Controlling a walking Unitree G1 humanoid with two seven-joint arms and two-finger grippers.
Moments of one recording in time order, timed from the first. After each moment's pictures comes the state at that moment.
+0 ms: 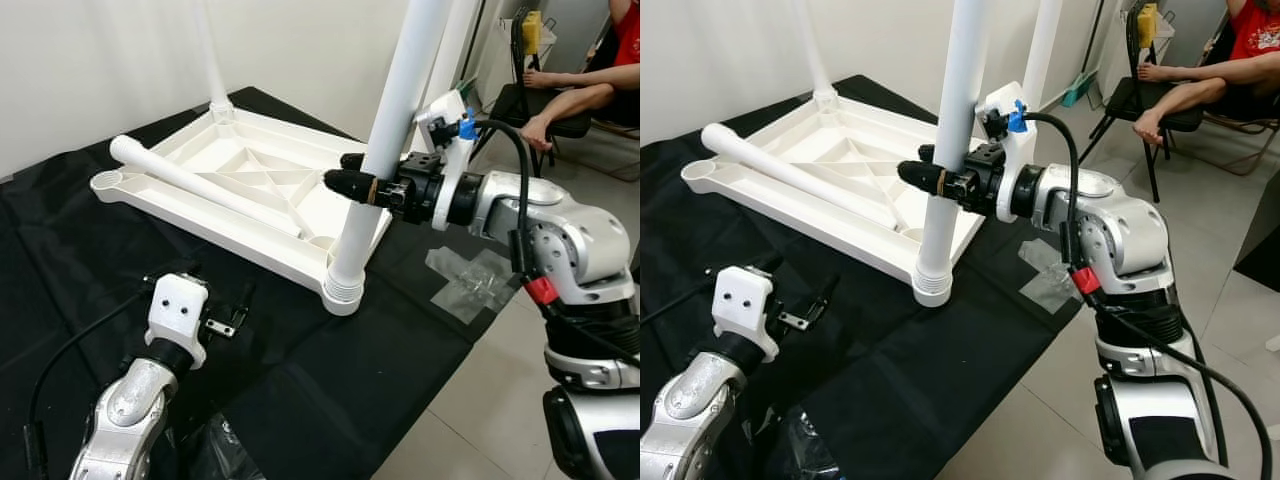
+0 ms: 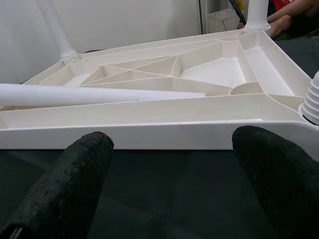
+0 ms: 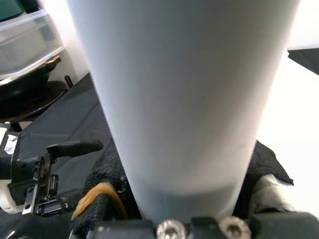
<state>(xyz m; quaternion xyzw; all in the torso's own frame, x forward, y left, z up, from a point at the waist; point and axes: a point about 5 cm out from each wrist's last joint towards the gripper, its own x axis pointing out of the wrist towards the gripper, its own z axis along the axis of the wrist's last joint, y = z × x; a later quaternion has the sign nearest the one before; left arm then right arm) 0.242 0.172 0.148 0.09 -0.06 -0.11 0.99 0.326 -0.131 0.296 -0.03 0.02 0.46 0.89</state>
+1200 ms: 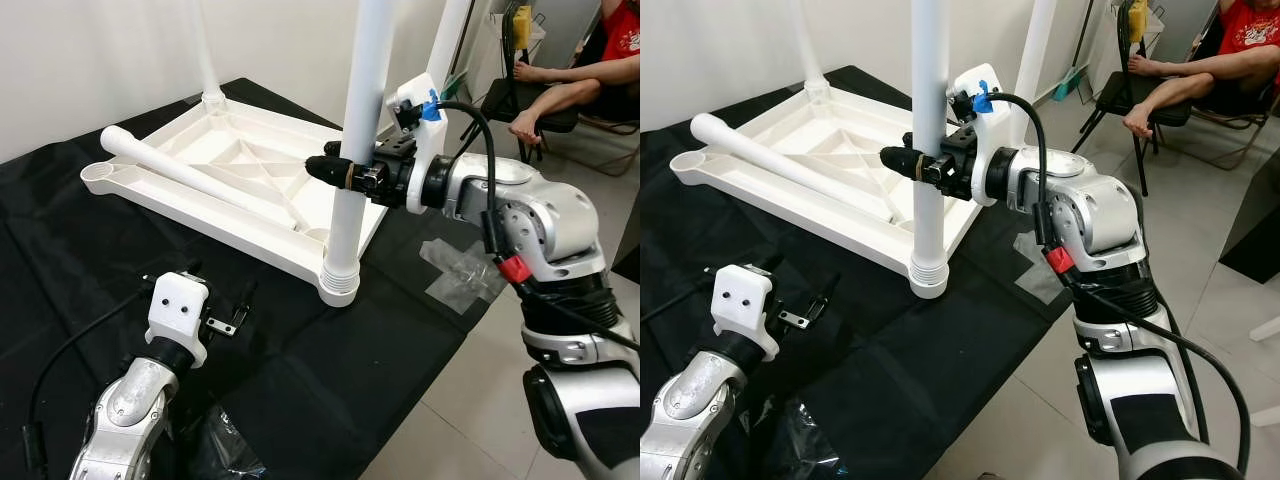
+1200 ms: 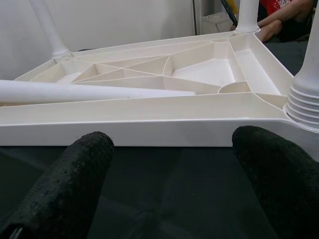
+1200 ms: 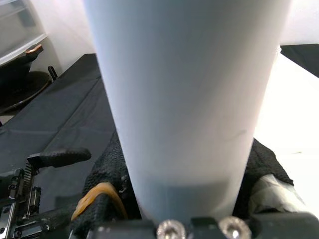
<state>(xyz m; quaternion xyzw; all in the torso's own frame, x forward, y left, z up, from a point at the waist) 0.240 0.170 0.152 0.09 -0.07 -0.11 0.99 0.334 -0.106 0.305 -0.06 0.02 0.46 0.89</state>
